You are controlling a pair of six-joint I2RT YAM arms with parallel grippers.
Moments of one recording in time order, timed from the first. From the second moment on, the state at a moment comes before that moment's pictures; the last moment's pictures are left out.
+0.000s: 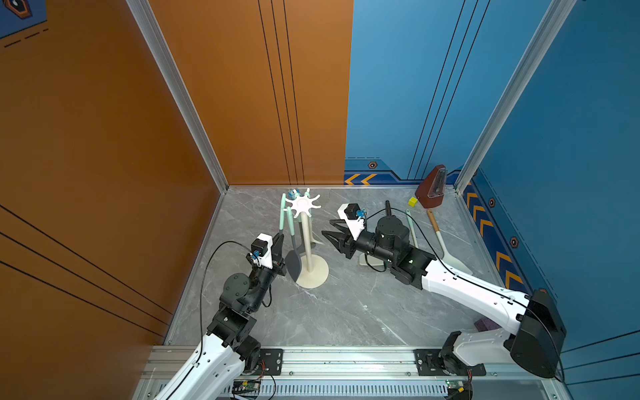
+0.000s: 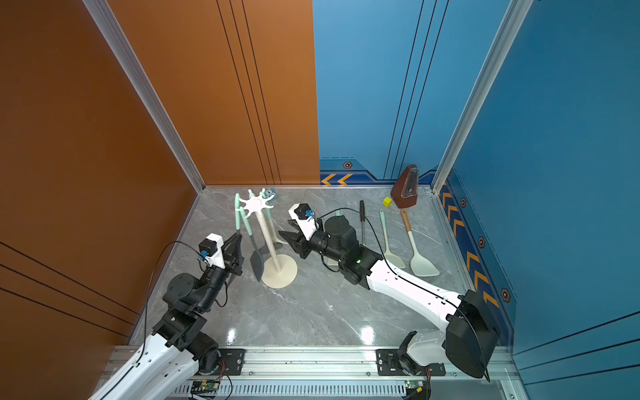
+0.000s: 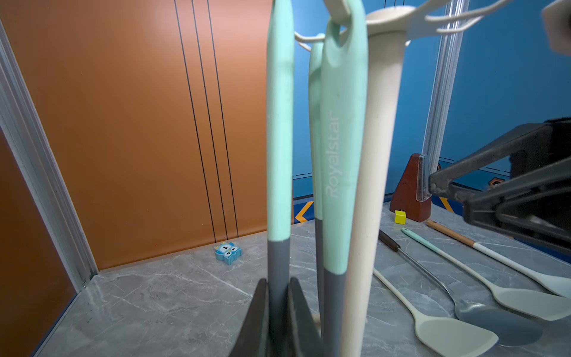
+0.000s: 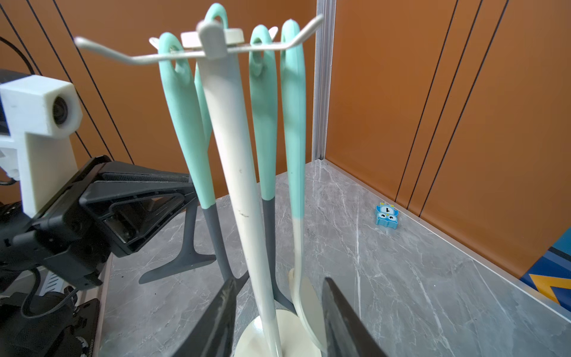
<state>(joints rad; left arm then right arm) -0.48 0.47 0.37 0.27 -0.18 0.06 0.84 1.37 1.04 0.23 -0.22 0.03</state>
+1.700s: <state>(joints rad) -0.08 1.10 0.87 -0.03 -0.52 -0.04 0.77 1.33 0.99 0.21 -0.22 0.03</state>
